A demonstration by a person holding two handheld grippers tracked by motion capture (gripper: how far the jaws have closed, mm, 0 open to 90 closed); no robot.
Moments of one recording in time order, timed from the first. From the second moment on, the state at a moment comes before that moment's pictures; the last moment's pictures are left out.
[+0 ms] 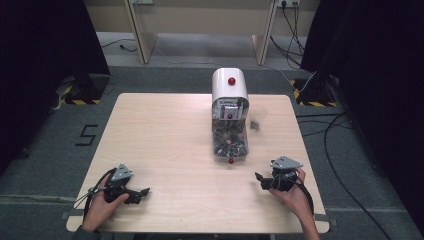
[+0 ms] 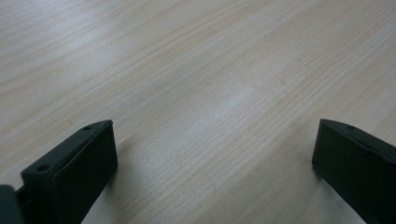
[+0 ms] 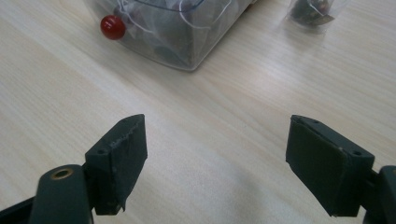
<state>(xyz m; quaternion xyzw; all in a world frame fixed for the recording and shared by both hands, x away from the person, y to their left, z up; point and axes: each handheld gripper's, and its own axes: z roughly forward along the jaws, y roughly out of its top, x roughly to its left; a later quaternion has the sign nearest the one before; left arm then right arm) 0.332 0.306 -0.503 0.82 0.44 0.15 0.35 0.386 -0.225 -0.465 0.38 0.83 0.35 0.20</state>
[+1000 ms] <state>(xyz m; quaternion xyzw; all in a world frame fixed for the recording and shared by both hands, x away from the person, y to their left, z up) 0.332 0.306 -0.503 0.82 0.44 0.15 0.35 0.346 -0.235 -0.472 0.38 0.82 0.36 0.21</state>
